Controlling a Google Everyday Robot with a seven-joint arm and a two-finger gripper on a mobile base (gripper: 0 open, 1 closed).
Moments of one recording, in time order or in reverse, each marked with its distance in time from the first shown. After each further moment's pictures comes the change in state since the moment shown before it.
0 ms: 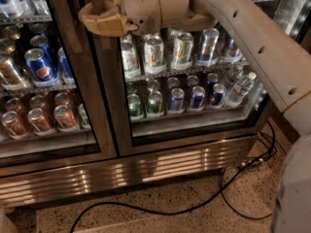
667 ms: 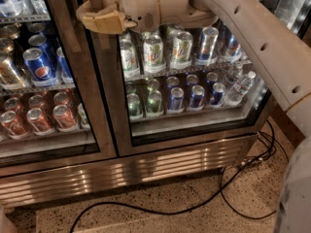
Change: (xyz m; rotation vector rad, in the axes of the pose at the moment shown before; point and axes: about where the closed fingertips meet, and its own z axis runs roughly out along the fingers) arm -0.006 0.001 0.002 0.005 0.006 0.006
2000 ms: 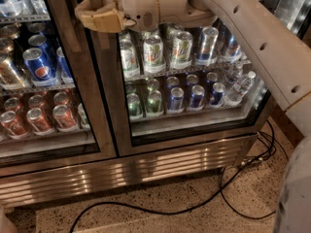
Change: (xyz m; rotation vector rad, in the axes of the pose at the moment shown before) arm 0.000 -0.002 0.001 0.002 -0.009 0.008
